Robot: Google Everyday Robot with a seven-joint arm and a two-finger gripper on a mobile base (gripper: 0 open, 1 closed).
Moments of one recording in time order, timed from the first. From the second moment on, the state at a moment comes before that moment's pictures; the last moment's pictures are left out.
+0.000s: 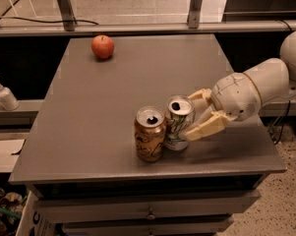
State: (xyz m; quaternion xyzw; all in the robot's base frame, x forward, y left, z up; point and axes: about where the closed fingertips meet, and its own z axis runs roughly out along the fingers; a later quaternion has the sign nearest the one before) arm 0.442 -0.087 0.869 -0.64 0.56 0.41 0.33
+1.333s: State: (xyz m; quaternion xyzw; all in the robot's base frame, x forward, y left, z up) arm 0.435 -0.090 0.876 -0.66 0.52 0.43 0.32
